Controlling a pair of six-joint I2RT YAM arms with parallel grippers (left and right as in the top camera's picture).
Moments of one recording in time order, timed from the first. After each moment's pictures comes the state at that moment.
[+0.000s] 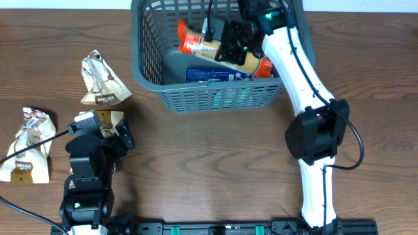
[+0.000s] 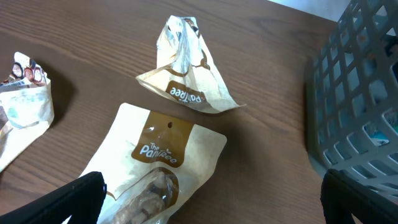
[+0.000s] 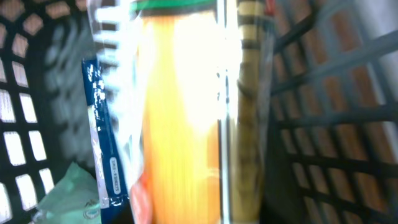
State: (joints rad) left arm 0.04 0.64 0.46 -0.39 -0.14 -0.26; right arm 0.34 2.31 2.29 -1.12 -0.40 -0.90
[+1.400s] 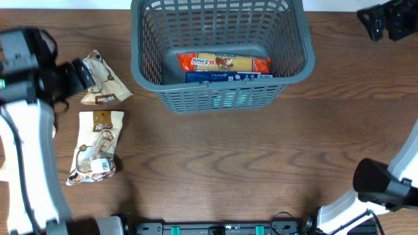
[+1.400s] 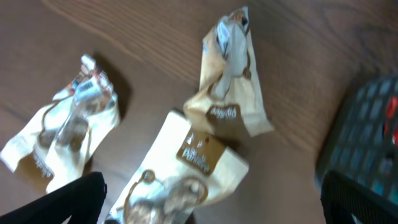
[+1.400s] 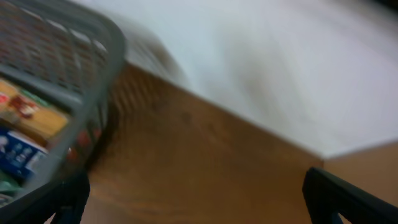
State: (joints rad) left arm 0.25 1.53 1.63 -1.16 -0.06 -0.23; right arm -0.33 1.86 2.44 -1.27 -0.35 -0.60
